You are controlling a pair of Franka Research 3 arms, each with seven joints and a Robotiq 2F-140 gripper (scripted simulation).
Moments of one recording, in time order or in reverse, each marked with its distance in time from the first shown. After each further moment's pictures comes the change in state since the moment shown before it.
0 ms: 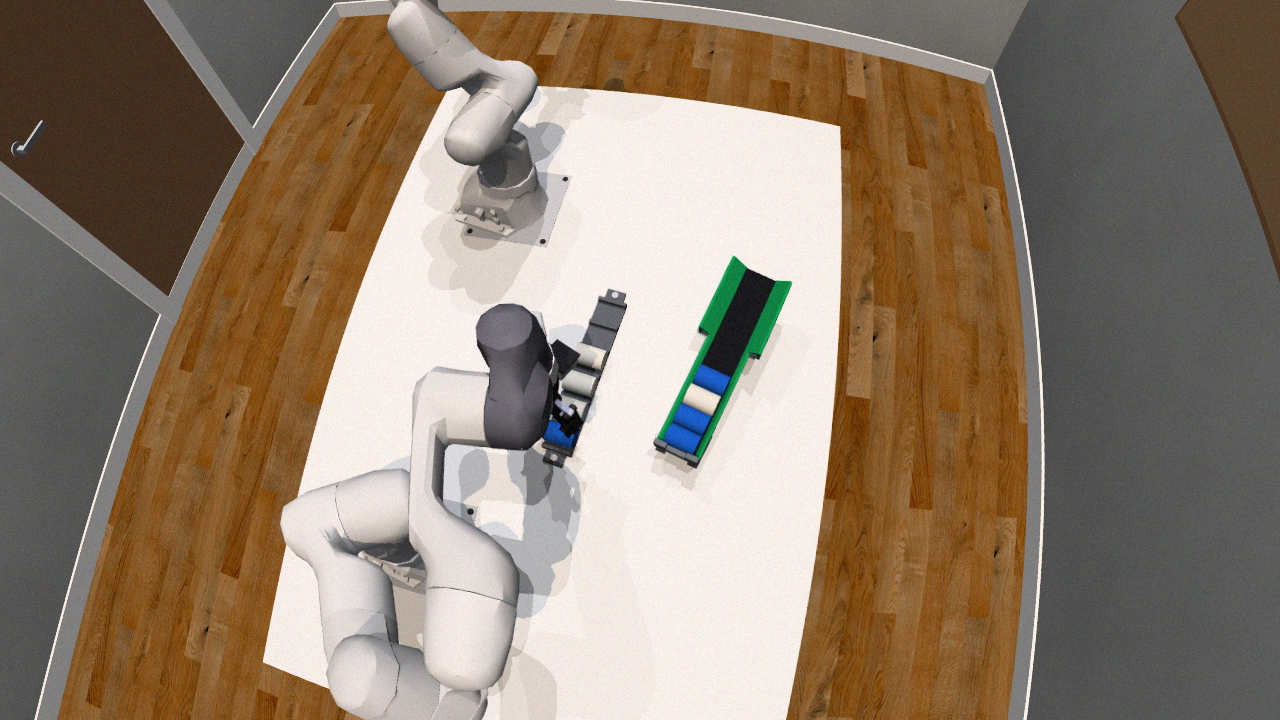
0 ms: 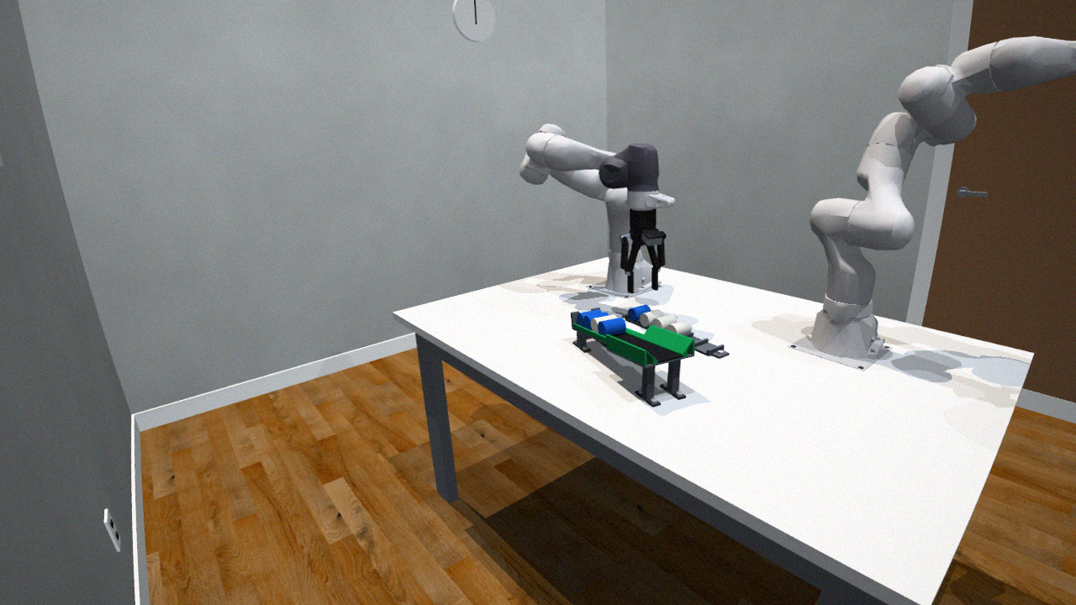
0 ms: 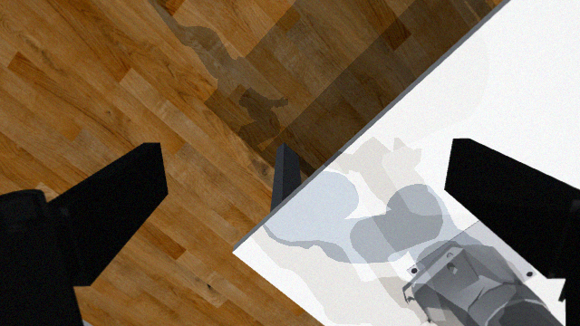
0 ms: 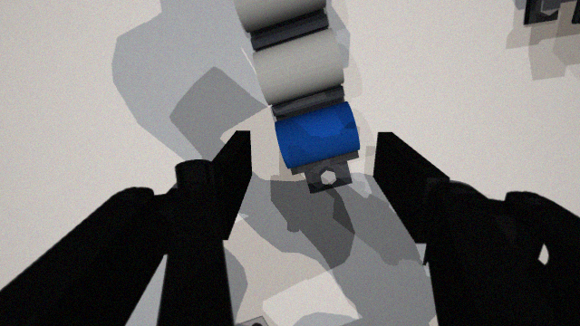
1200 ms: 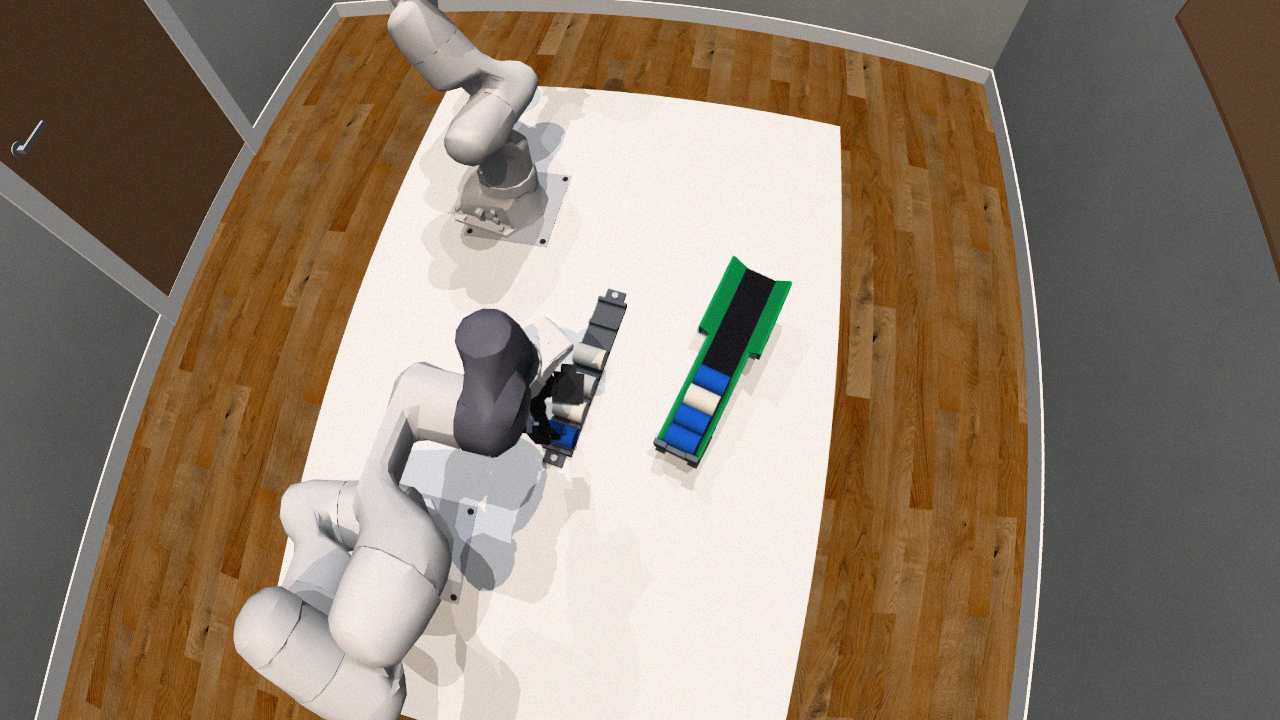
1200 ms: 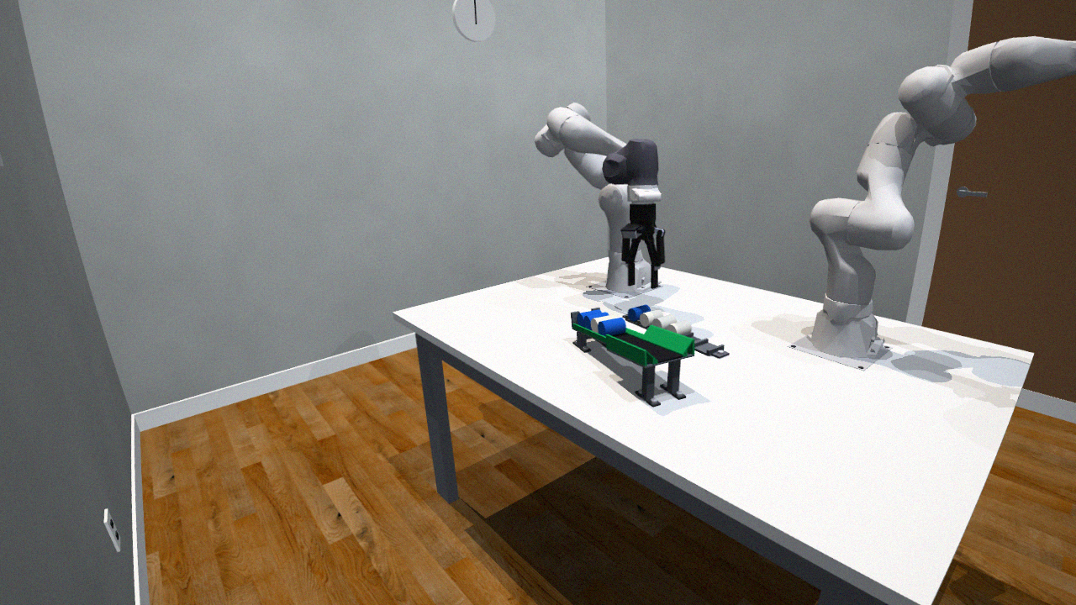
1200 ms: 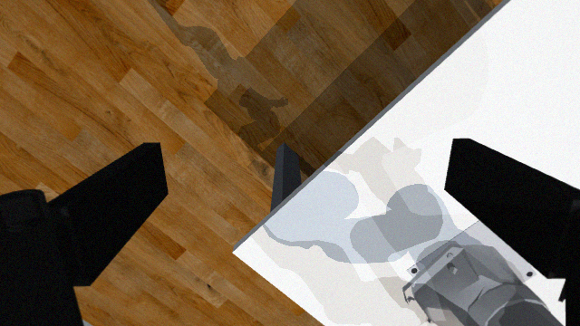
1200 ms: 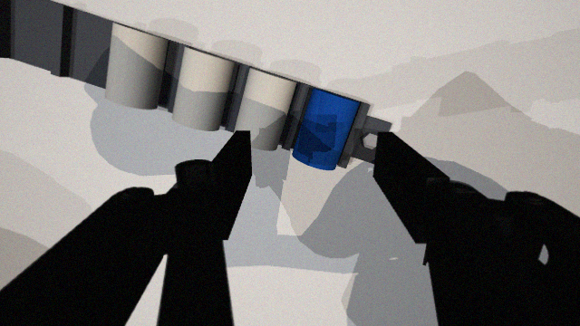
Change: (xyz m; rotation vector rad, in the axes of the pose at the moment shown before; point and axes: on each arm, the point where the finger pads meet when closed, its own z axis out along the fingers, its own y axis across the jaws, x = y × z) left arm 0.000 0.000 0.000 0.000 0.000 0.000; right arm 0.000 0.000 -0.014 0.005 0.073 0.989
